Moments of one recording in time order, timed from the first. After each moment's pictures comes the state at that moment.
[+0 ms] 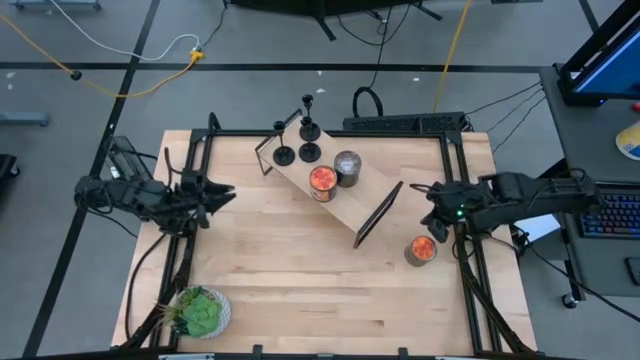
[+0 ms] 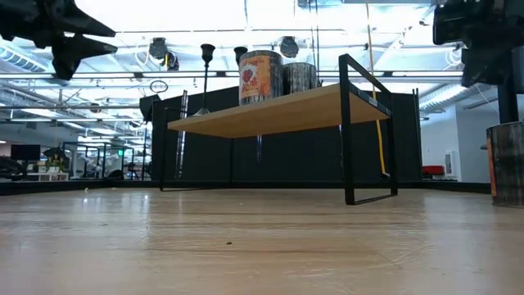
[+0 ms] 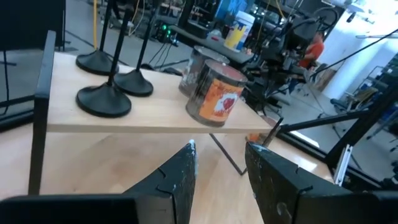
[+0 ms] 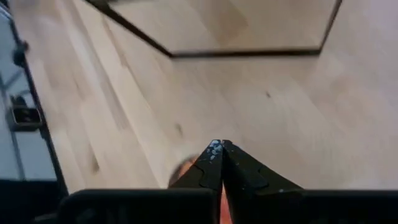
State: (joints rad) left arm -0.26 0.15 0.40 -0.37 -0.52 -0.48; right arm 0.07 0.66 0.75 -1.03 -0.05 0.75
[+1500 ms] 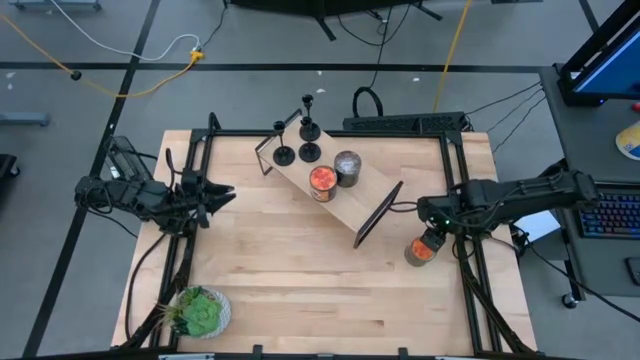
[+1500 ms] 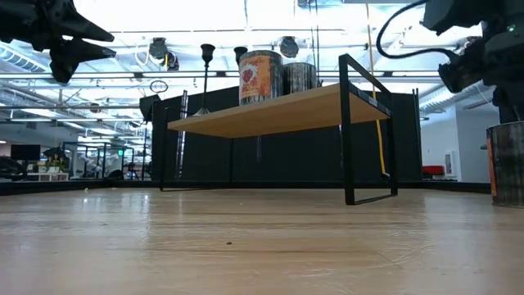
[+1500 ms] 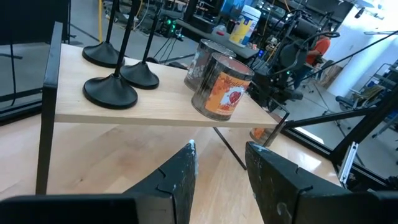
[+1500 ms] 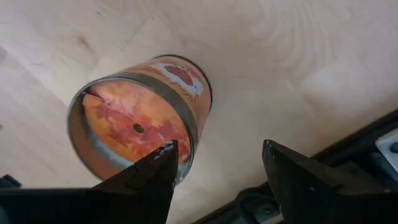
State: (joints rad) left arm -0.26 0.14 0.40 -0.41 -0.52 -0.51; right arm 0.07 0.92 0.69 -1.22 -0.18 0.85
